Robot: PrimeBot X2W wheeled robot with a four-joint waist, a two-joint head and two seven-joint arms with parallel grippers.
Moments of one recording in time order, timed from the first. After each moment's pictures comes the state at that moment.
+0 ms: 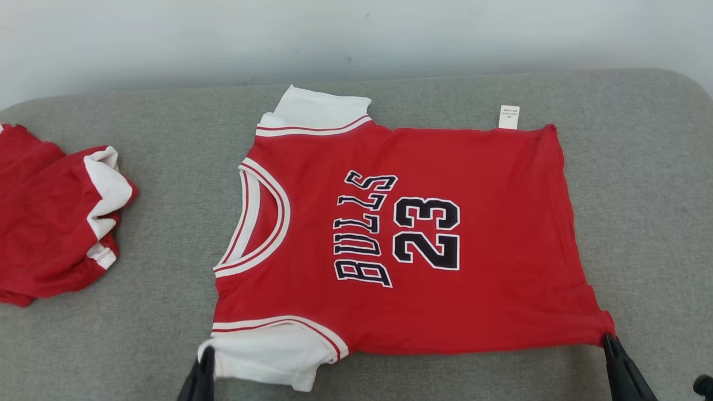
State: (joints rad) left arm 0.14 0.23 -0.25 -0.03 -0.71 0.02 -0.26; right arm 0.20 -0.15 -0.06 -0.02 0.62 0.13 0.00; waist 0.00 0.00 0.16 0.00
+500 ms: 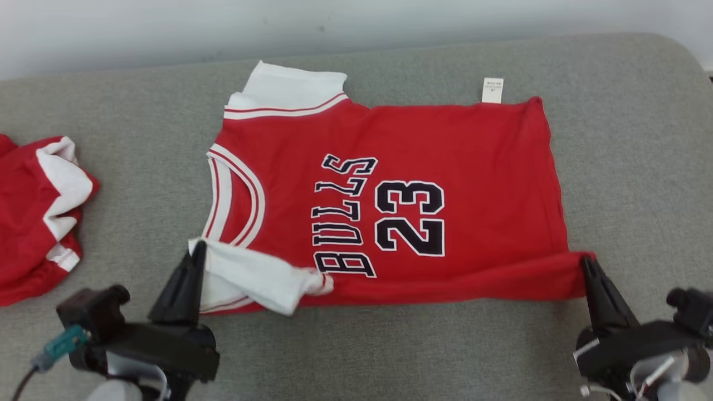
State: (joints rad) left arm -0.20 0.29 -0.26 0.10 -0.67 -0.04 -0.17; right arm -0.07 -0.19 0.00 0.12 0.61 0.13 0.02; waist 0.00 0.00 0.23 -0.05
